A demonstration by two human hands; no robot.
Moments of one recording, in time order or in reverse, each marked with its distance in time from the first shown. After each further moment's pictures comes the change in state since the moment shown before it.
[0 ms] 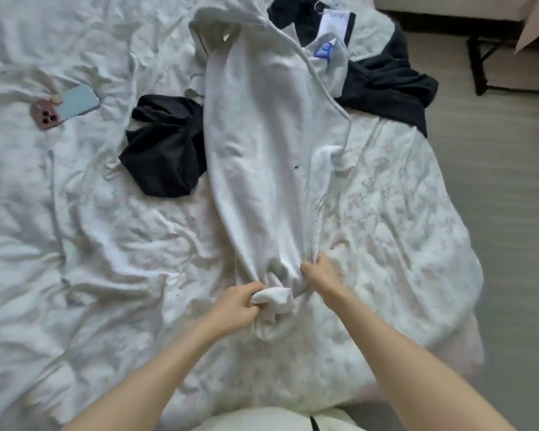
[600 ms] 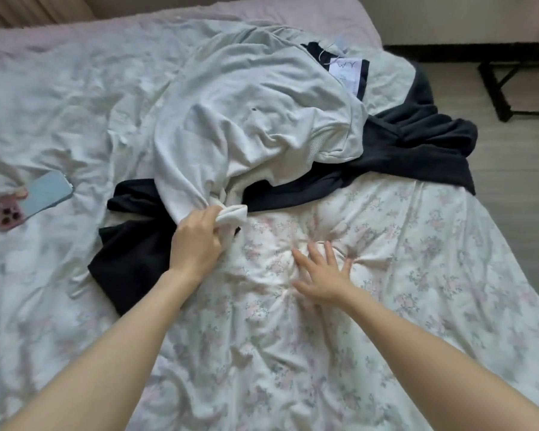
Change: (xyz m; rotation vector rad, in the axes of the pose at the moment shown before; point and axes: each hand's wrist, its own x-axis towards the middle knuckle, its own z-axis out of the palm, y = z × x) left_hand 0.245 -0.008 -0.197 0.518 0.712 0.156; right_hand 0.198 -0.126 0.008 -0.982 -0.176 -0.391
